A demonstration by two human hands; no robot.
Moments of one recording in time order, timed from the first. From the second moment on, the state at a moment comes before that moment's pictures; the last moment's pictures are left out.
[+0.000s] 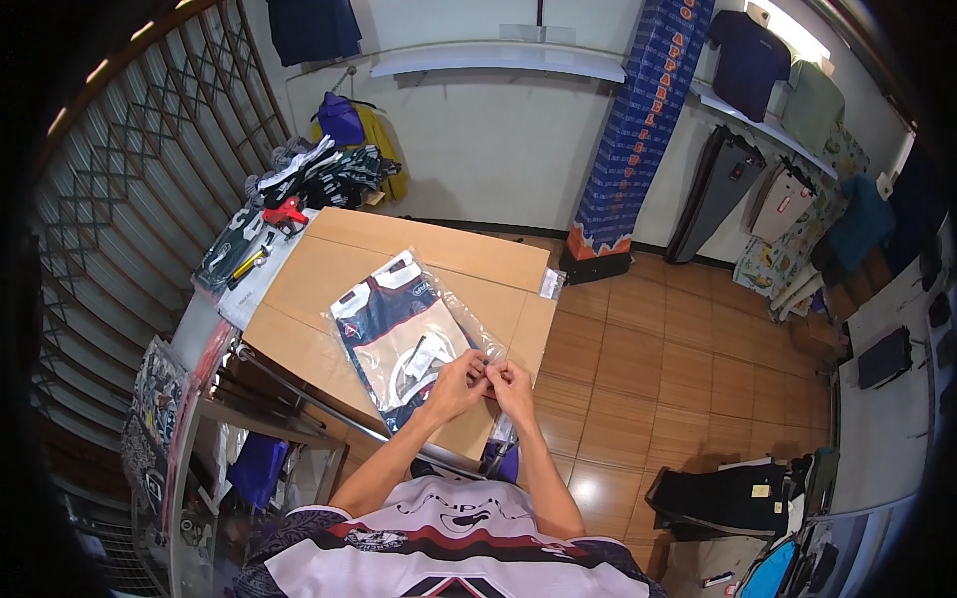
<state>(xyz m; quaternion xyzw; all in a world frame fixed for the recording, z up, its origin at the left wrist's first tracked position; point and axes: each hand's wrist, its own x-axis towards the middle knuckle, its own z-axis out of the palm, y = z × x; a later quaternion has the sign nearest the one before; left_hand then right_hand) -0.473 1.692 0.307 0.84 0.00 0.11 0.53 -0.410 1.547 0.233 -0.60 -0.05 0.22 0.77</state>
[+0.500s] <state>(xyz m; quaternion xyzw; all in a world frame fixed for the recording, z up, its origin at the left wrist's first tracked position) -0.462 1.692 0.293 0.89 0.02 0.16 0.43 -0.431 1.556 0.266 -0.79 -0.09 0.04 0.61</state>
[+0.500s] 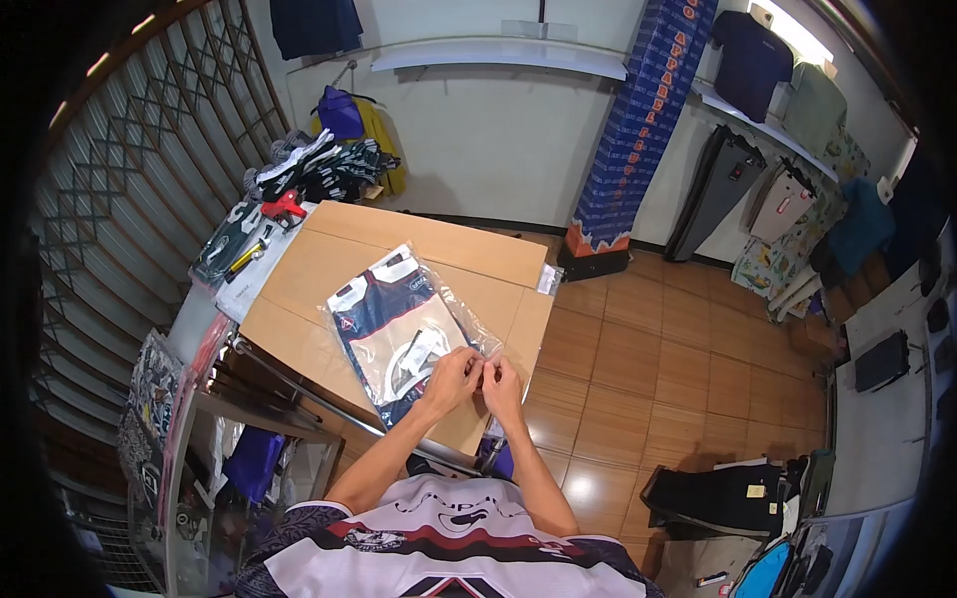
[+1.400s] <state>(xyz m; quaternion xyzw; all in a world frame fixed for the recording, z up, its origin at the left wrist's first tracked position) -0.485 1.728 0.330 0.84 0.11 0.28 0.45 -0.440 1.562 0.251 -0.75 -0.12 0.03 0.64</state>
